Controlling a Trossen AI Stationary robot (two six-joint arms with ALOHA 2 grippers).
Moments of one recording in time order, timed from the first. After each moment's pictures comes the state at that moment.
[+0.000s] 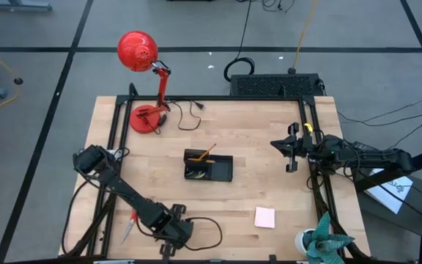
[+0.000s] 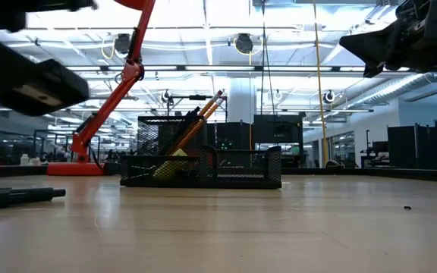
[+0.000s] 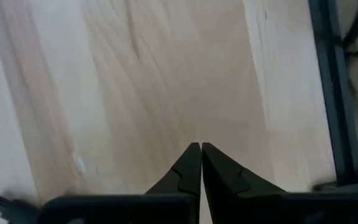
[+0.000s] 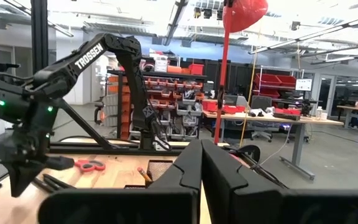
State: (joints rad) left arm -0.68 1.93 1.24 -0.51 0.01 -0.50; right arm -0.11 0.25 0.02 0.46 0.00 -0.07
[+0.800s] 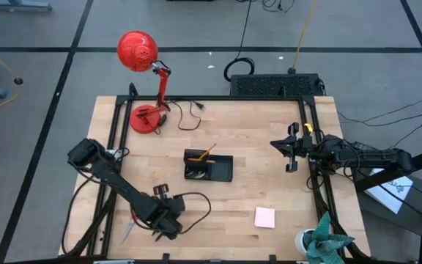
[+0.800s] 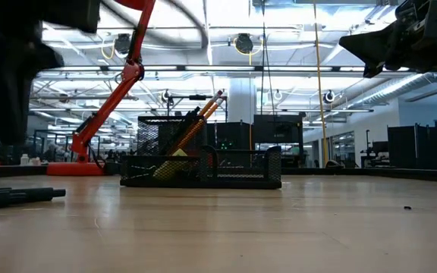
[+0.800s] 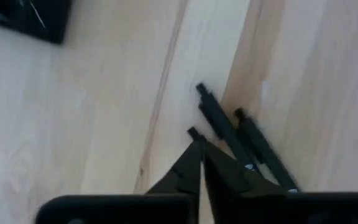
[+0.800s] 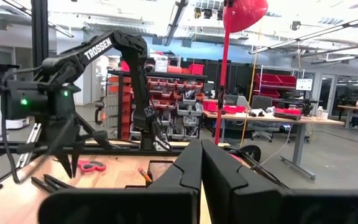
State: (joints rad) left arm -0.66 1.83 1.24 -0.93 -0.24 -0.92; right arm -0.11 0.26 0.02 0.47 0.00 -0.06
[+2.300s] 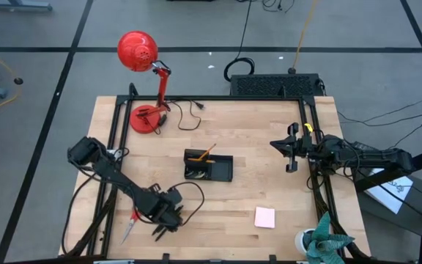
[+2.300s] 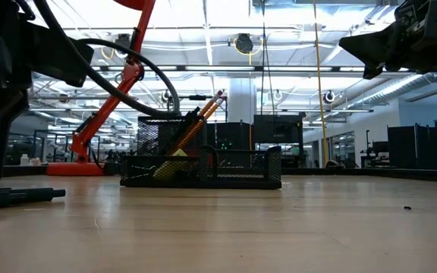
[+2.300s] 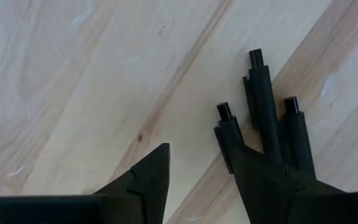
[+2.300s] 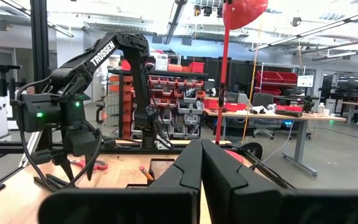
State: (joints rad) left arm -0.62 1.82 1.12 -0.86 -0.12 -1.22; right arm -0.11 0.26 0.02 0.46 0.00 -0.05
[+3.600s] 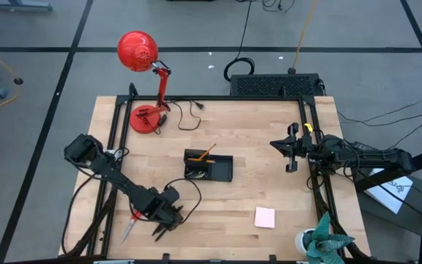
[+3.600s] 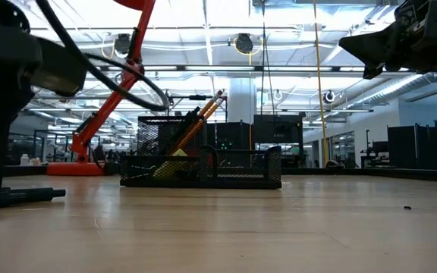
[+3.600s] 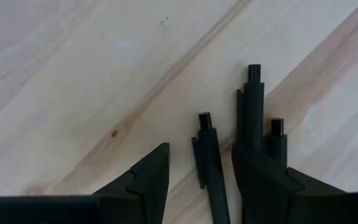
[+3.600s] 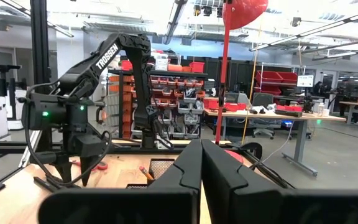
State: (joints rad) left arm -0.63 1.77 1.01 -0.66 -0.13 -1.43; right arm -0.11 0.26 0.02 0.46 0.00 -0.05
